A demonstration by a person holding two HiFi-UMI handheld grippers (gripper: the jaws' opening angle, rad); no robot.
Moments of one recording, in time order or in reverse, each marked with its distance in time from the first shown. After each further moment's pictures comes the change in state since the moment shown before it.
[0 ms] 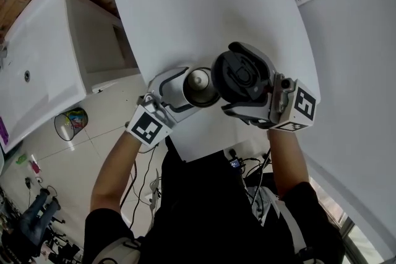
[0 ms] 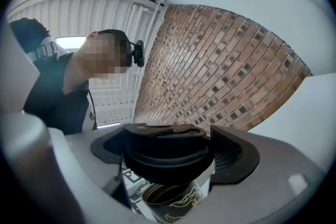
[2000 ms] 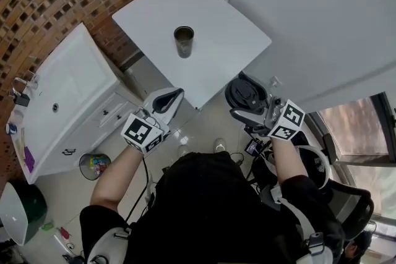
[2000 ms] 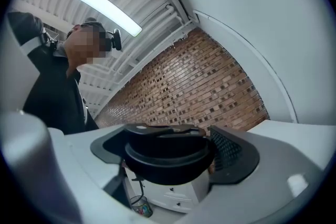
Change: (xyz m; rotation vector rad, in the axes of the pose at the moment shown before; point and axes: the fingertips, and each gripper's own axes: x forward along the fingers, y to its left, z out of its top) left arm -0.244 -0.192 0.174 -0.056 -0.210 -0.137; right arm -0.052 0.378 -0.018 -0.269 -0.047 -0.440
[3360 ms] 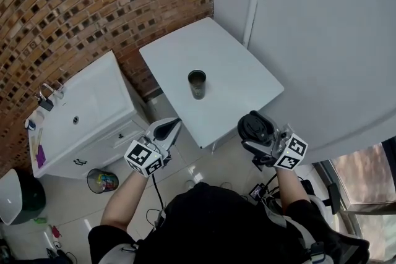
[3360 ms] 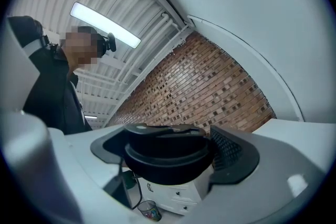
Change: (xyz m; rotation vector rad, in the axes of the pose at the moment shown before) left arm 0.006 0.021 0.019 -0.008 -0.002 0.199; right arm -0.038 -0.050 0.024 0.067 -0.062 0.089
